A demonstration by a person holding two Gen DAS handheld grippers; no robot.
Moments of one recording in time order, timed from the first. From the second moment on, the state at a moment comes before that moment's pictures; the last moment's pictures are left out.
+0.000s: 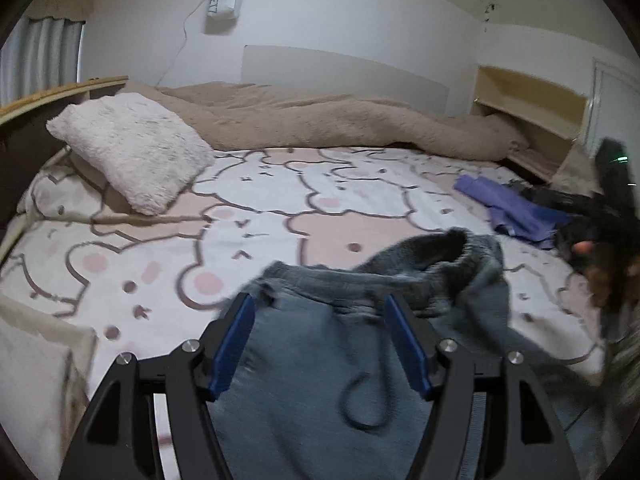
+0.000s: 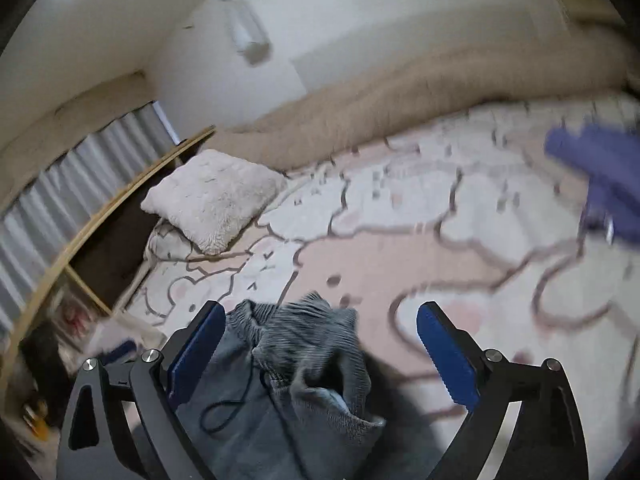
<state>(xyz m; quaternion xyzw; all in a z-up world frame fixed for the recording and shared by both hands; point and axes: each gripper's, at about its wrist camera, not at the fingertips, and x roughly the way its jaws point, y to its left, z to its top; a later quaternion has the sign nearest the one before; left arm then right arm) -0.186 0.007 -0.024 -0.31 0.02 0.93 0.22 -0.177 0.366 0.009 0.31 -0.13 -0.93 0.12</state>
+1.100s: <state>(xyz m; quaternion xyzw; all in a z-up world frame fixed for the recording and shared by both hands) -0.371 0.037 -0.154 -0.55 0.14 0.74 0.36 -0.328 0.333 -0.114 0.54 0.12 -0.77 0.31</state>
